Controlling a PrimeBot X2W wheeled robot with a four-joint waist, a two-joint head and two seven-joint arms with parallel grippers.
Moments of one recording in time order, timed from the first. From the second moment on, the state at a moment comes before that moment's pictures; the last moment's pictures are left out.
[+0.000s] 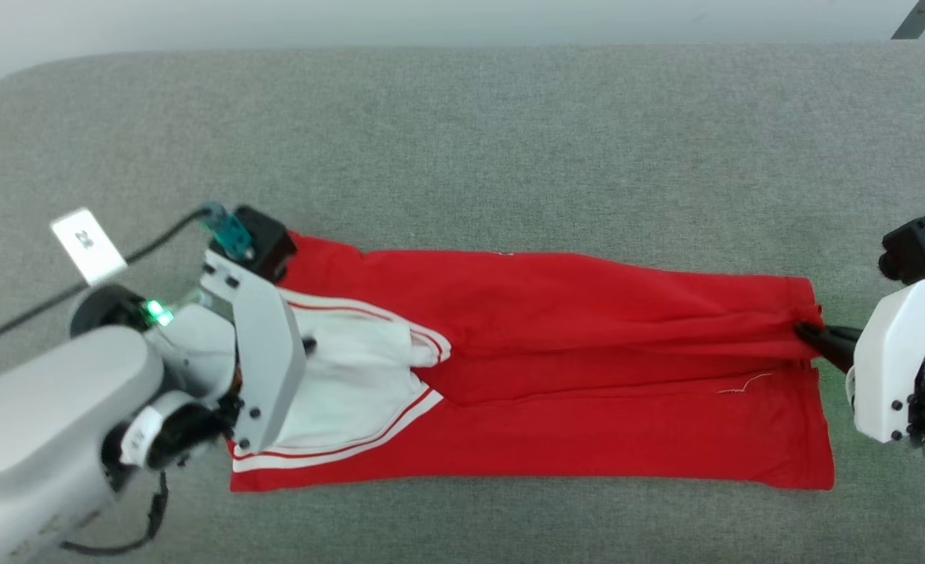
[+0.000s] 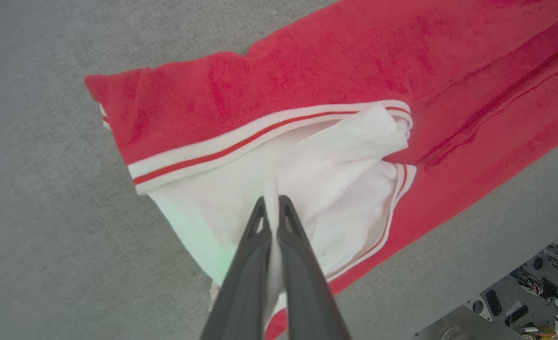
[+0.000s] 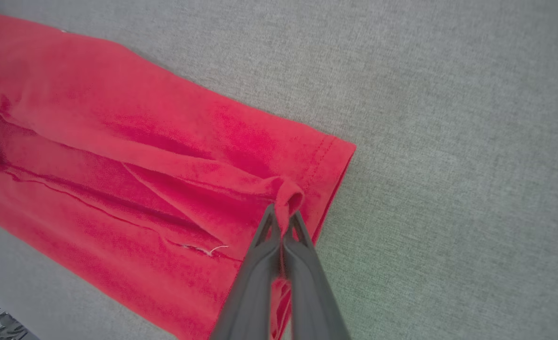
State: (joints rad) left arm -1.03 0.91 -1.24 -0.02 -1.22 0.21 0.58; right arm -0.44 -0.54 0.23 0.06 0.71 0.13 0.83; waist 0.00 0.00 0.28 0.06
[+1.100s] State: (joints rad) left arm -0.86 0.92 -1.16 0.05 -1.28 0.22 0.31; right arm -0.42 -0.46 0.26 0.17 0.70 0.13 0.70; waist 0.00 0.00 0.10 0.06
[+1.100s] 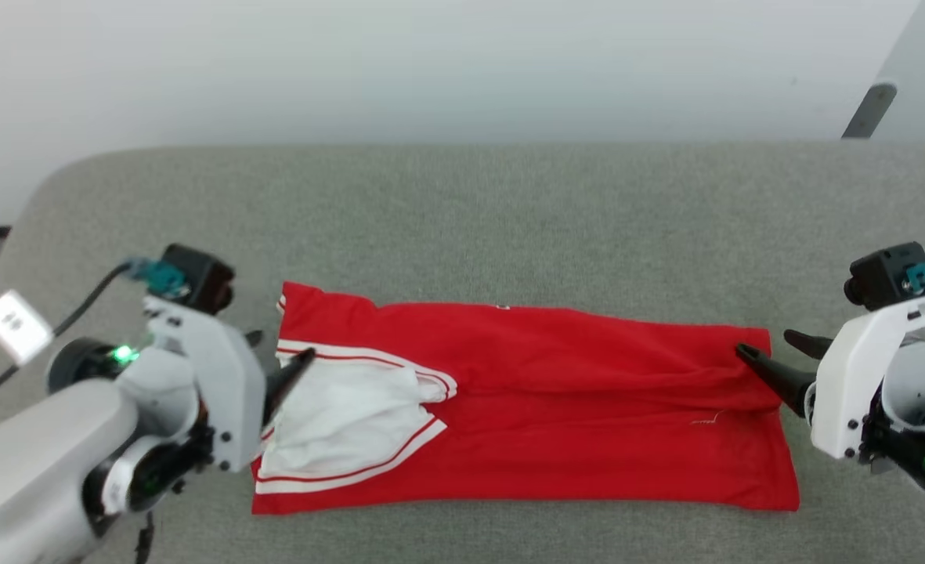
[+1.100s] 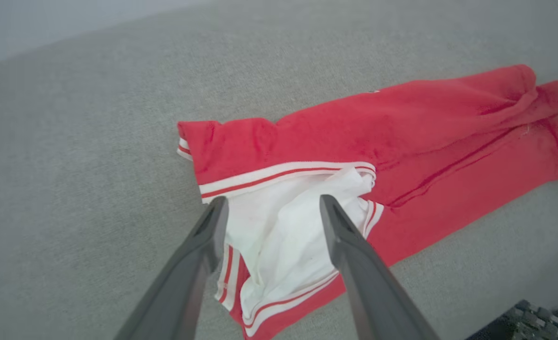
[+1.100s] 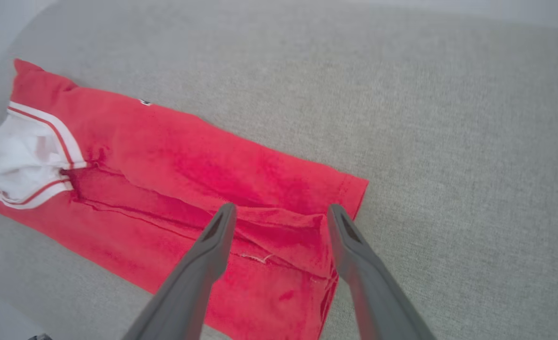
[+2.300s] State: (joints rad) left arm -0.07 0.80 -0.44 -0.10 -0.86 0.40 -0.26; right arm -0.25 -0.45 0.12 0.42 0.71 0.13 0.49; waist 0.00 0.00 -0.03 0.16
